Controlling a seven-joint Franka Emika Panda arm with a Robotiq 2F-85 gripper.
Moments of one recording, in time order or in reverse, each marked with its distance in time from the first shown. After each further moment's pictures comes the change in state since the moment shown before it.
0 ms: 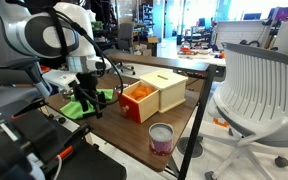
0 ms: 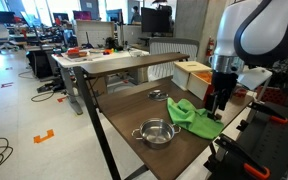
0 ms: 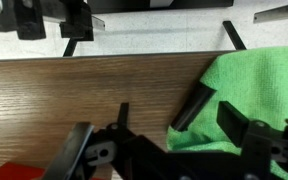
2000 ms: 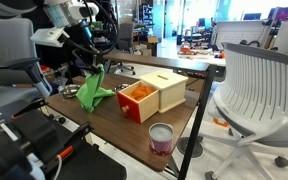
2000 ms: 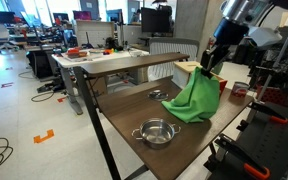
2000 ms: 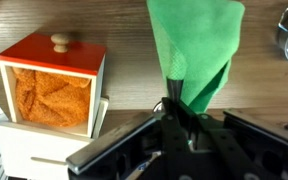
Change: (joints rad) arm 0.108 -0.365 -0.076 -0.163 -0.001 0.198 0.020
